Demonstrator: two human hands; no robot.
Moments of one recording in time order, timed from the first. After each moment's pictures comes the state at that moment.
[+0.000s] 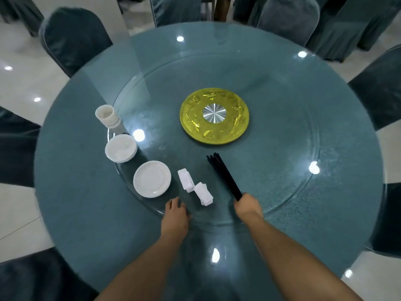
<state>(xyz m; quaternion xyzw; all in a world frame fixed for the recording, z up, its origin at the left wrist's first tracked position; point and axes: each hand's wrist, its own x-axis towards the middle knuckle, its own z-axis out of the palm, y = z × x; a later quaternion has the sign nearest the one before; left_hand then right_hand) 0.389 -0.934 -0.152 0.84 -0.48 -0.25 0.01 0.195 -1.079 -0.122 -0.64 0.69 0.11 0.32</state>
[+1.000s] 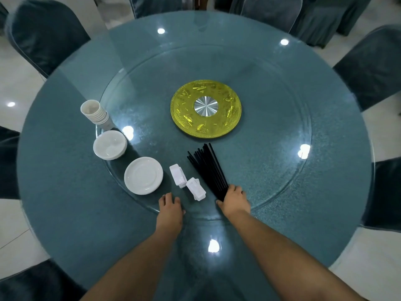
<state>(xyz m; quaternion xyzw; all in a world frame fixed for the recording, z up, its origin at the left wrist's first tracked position) 0.421 -0.929 -0.159 0.83 -0.51 -0.25 -0.03 0.240 -1.042 -0.135 -0.70 0.65 0.15 0.24</state>
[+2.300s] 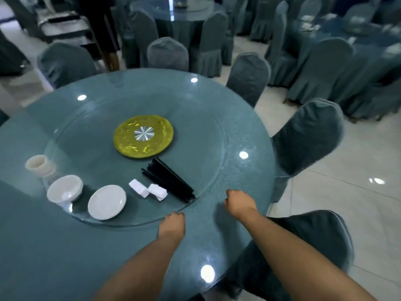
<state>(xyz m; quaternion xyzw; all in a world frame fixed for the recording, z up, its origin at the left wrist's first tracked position) 0.342 -0.885 -0.083 0.67 -0.70 -0.21 -0.15 0.113 -0.927 -0.039 -0.65 0.73 0.07 0.19</state>
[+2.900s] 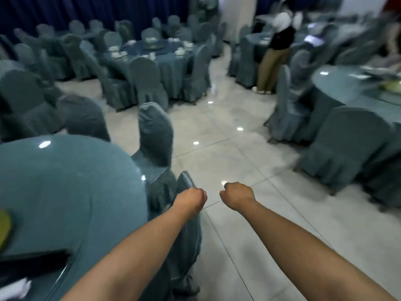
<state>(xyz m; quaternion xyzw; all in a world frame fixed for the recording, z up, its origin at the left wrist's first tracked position) -0.043 -0.704 0.048 0.24 -0.96 -0.11 -0.12 -0.164 -0.576 0.050 -0.35 0.93 -0.03 0.13</state>
